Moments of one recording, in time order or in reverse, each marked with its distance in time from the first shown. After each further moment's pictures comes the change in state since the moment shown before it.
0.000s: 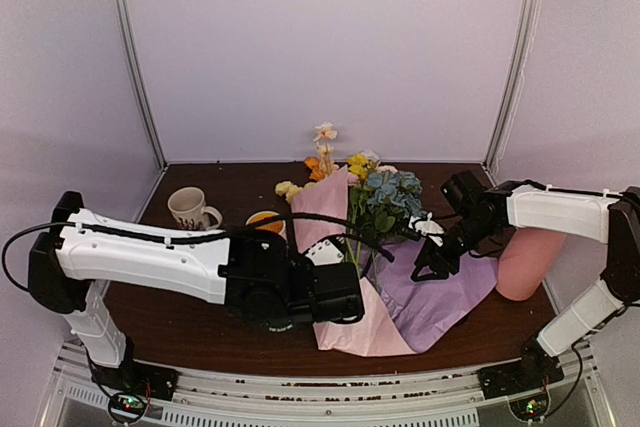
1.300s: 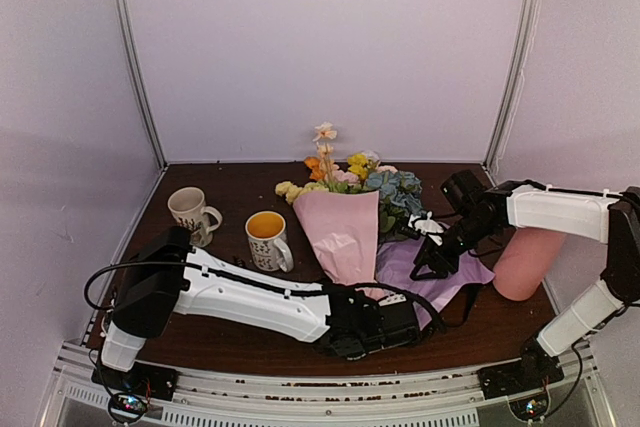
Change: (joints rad) left arm 0.000 0.418 0.136 0.422 -0.017 0.546; right arm 0.000 0.000 0.000 0.015 -0.003 0.005
